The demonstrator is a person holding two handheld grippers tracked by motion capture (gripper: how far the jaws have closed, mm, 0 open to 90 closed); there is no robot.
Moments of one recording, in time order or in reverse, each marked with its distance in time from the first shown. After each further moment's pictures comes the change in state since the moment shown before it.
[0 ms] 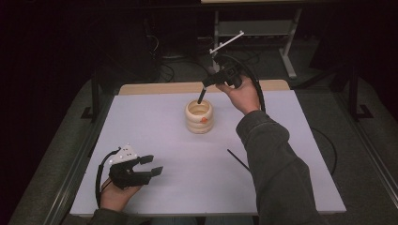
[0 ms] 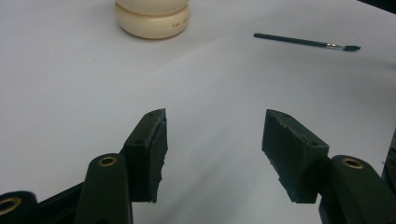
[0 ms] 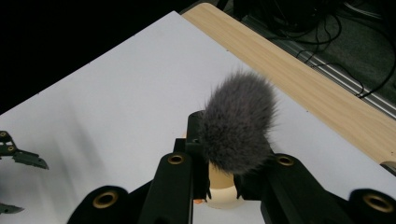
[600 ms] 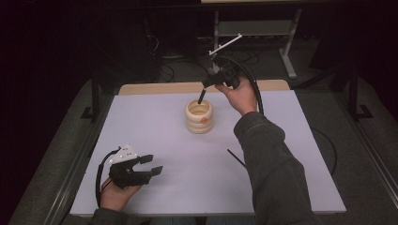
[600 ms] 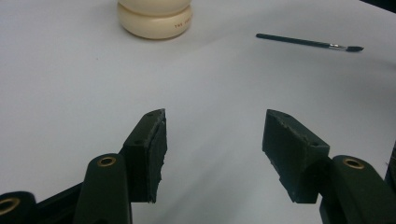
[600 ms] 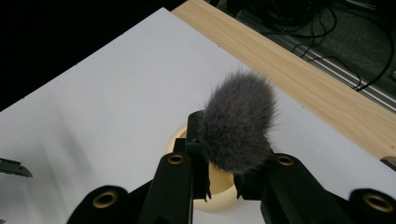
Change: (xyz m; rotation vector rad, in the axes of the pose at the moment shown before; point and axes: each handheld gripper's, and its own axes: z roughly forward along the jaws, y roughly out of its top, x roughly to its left) left arm 0.002 0.000 0.000 0.005 0.010 0.010; right arm -0.009 -0.002 0.015 0.007 -0.019 0.018
